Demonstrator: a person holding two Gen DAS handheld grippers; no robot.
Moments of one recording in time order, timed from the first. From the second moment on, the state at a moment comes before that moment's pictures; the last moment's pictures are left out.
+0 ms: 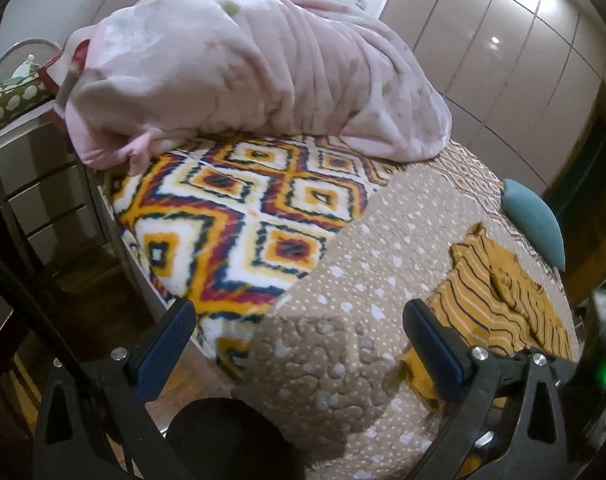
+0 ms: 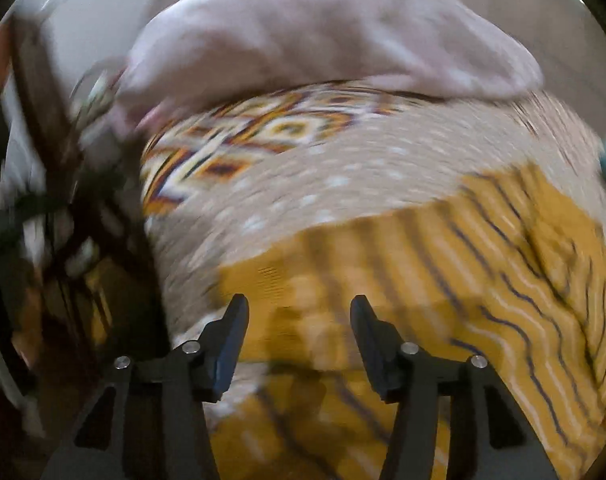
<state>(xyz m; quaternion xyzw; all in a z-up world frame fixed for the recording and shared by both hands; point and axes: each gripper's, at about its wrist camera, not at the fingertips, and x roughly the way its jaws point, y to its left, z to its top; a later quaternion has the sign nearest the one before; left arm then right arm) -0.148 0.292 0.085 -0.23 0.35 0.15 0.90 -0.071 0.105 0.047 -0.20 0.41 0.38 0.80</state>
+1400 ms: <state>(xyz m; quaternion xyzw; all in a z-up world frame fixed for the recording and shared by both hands) -0.069 0.159 0.065 -0.13 0.43 0.02 0.89 0.028 -0.402 0.057 0.23 0.41 -0.08 0.88</state>
